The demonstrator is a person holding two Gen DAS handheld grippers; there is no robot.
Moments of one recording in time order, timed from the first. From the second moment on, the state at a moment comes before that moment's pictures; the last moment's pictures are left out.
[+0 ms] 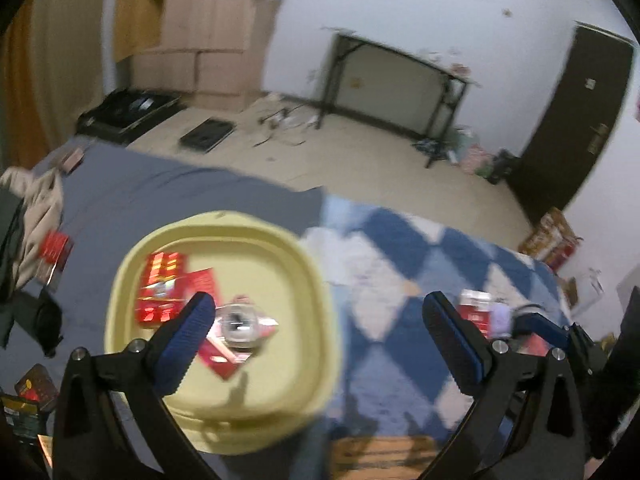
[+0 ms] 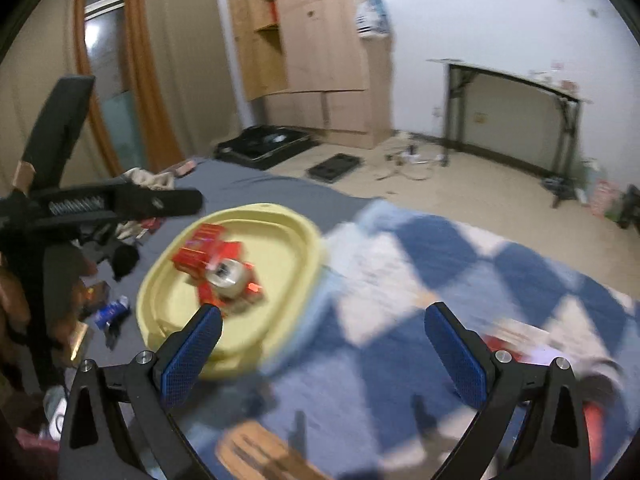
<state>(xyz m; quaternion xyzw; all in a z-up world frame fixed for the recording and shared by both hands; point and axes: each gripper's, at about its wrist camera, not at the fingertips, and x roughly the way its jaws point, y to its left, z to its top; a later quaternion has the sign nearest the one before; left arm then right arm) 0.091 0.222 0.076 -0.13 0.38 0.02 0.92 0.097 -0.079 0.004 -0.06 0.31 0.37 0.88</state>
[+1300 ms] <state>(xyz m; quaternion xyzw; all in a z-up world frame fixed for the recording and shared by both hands) 0.116 0.117 0.020 -0.08 0.44 -0.01 0.89 0.103 -0.263 -0.016 -0.07 0.40 0.31 0.86</state>
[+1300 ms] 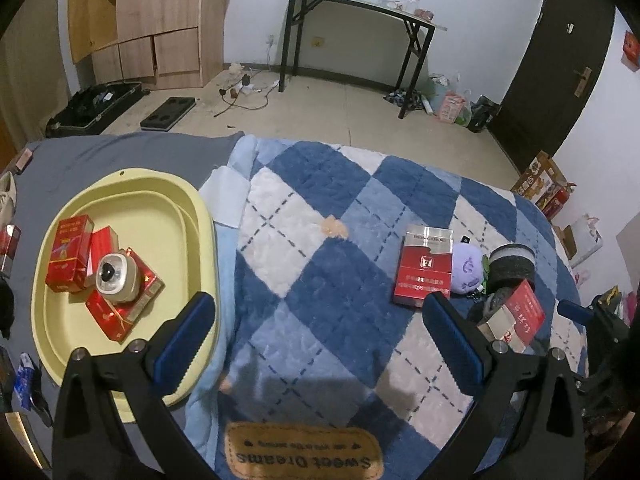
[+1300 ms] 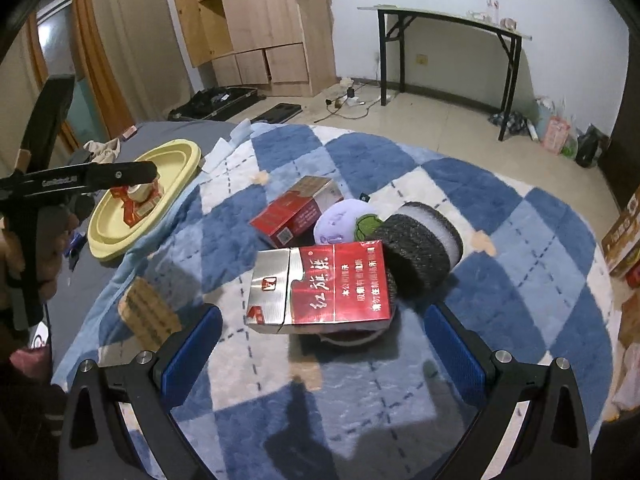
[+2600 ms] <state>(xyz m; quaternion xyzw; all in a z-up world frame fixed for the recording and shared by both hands) 0.170 0.047 -0.033 -0.04 0.51 -0.17 0.84 0.125 -0.222 -0.056 -0.09 0.38 0.31 0.87</state>
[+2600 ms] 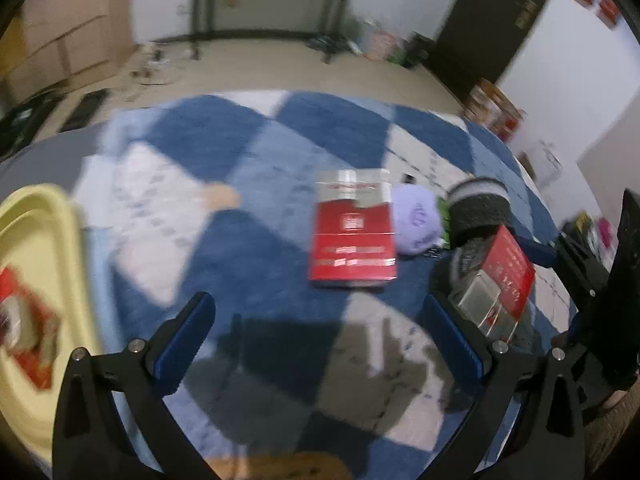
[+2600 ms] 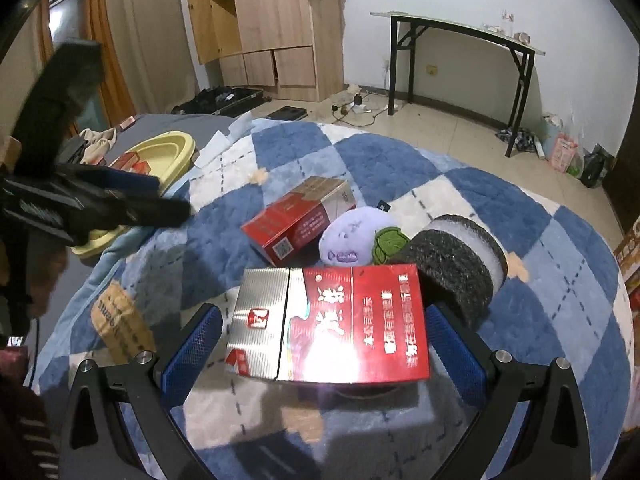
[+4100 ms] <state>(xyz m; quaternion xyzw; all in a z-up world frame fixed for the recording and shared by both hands) 0.076 0.114 0.075 -0.04 0.38 -0.07 0.92 0.098 -0.304 0.008 -0.01 0.27 0.27 0.92</state>
